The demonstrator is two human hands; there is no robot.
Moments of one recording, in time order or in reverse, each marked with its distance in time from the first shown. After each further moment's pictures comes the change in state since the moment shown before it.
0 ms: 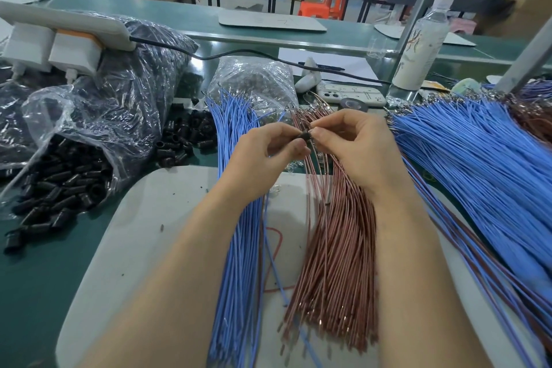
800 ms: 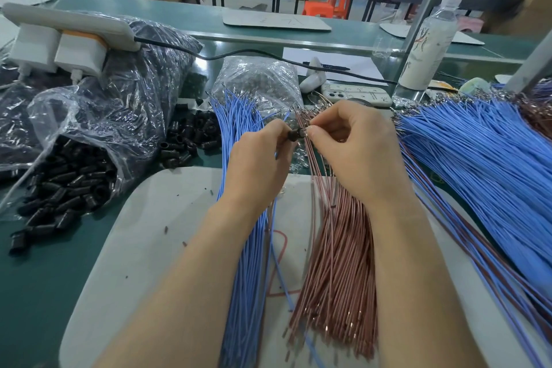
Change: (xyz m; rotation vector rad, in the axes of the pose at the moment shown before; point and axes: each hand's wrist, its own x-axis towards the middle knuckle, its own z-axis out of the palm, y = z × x) left_hand 0.001 -0.005 0.005 0.529 0.294 0.083; right_hand -0.010 -0.021 0.011 -0.268 0.082 -0.156
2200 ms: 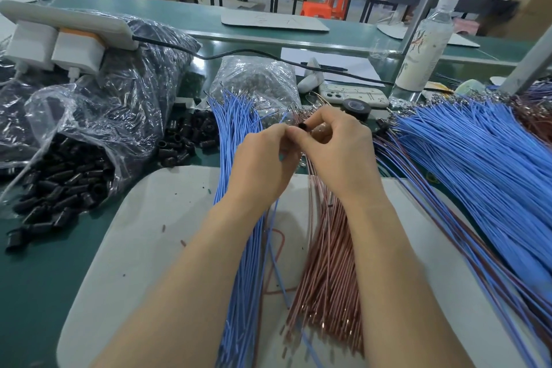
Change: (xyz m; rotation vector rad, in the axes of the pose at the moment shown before) left_hand -0.001 0.007 0.002 -0.067 -0.067 -0.052; right_hand 0.006 0.014 0.024 -0.014 0.046 0.031
